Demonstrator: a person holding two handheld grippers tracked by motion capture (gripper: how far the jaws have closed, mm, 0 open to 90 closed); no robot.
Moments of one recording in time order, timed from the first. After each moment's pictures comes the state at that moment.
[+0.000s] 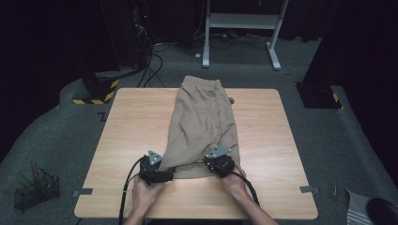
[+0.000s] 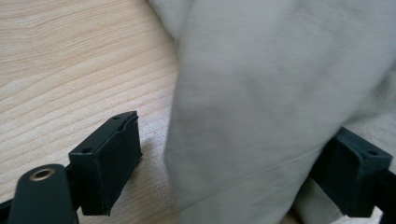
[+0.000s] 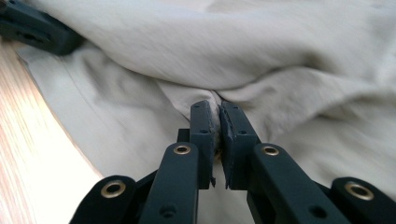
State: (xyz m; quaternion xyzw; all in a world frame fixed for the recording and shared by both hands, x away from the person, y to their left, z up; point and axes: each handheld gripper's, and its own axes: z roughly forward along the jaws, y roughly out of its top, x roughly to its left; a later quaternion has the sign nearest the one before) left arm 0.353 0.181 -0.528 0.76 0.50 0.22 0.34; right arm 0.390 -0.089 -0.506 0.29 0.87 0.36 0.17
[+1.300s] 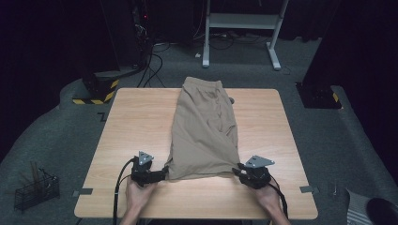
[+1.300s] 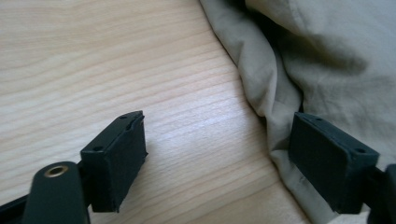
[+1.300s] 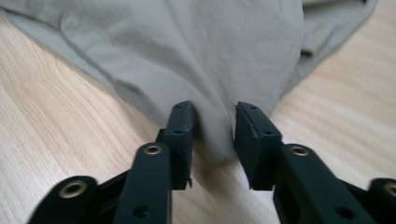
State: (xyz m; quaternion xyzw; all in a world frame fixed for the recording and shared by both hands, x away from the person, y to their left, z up) left arm 0.344 0.205 -0.520 0.75 0.52 0.22 0.35; right arm 0.359 -0.194 -0.508 0.34 0.84 0.38 0.17
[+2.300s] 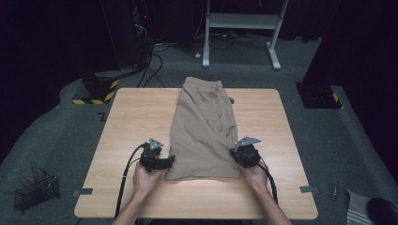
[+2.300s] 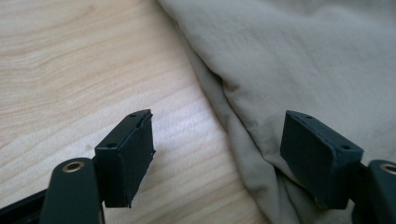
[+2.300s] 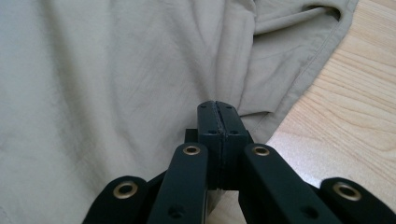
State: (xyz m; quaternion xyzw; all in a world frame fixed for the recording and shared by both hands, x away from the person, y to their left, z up) left arm 0.393 0.184 -0.515 0.78 0.50 0.19 0.32; right arm 0.424 -0.168 -0.509 0.40 0.84 0.34 0.17
